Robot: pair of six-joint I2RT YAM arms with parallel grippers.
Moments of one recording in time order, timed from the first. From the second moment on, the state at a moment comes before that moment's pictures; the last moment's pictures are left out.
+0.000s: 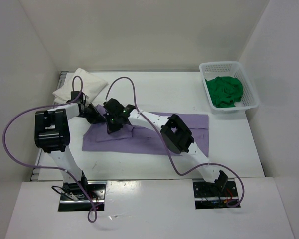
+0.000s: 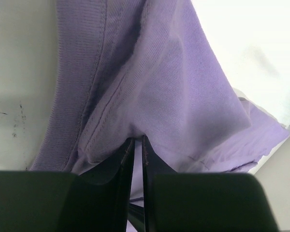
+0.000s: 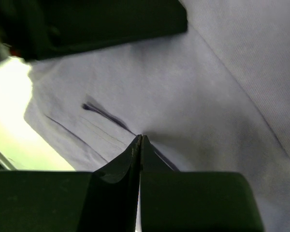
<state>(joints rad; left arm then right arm) 0.15 1.88 1.10 -0.34 0.46 -0.61 0.96 2.48 2.11 -0.53 -0.16 0.59</state>
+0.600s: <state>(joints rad) 0.16 1.88 1.10 -0.34 0.47 -0.61 0.96 2.51 2.14 -0.53 -0.21 0.62</state>
